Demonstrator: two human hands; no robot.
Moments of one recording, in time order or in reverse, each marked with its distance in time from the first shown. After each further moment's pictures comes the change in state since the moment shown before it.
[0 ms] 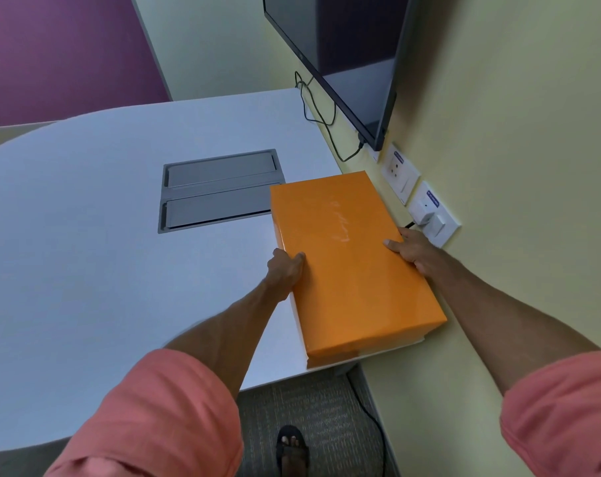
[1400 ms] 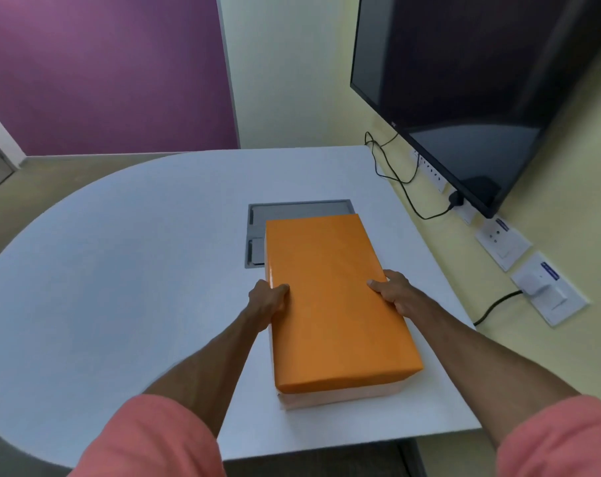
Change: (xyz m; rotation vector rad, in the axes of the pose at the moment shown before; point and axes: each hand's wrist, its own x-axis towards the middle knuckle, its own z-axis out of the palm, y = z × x) left_hand 0.019 -0.058 -0.229 -0.098 0.157 0.010; right_hand -0.033 -0.097 0.209 -0.046 -0.130 -0.092
